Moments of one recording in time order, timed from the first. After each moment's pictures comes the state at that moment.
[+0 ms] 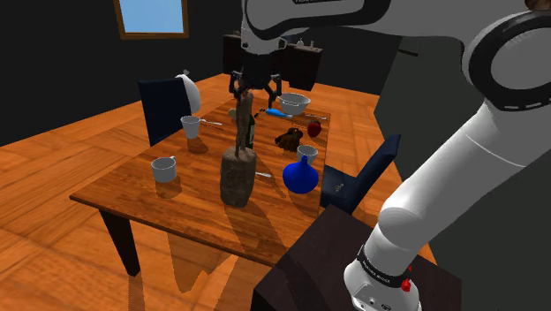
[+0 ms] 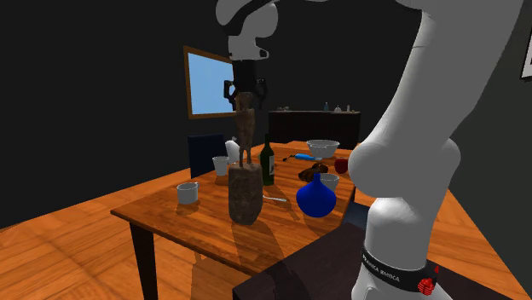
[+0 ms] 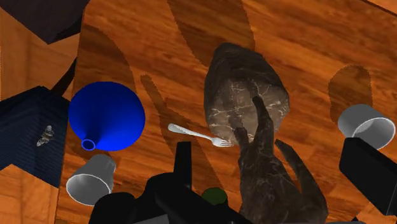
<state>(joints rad) -0.14 -0.23 0.24 -1.95 -0.07 1.77 0.89</state>
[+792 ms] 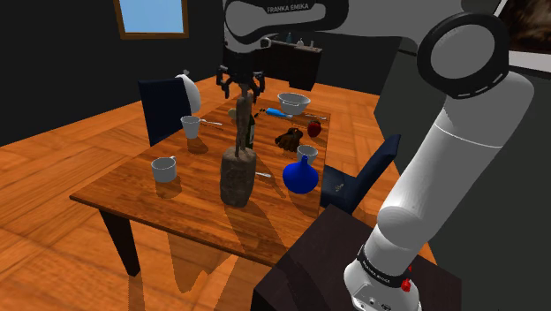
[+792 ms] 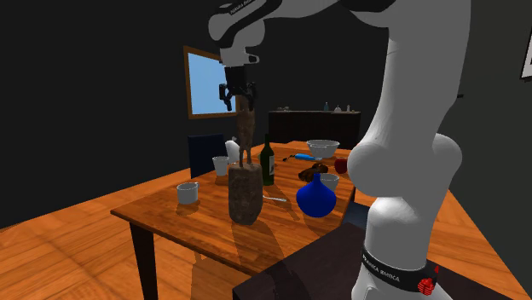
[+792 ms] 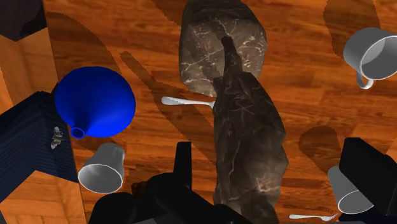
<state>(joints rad) -0.16 -0.02 0.27 -1.75 -0.19 1.81 1.16</state>
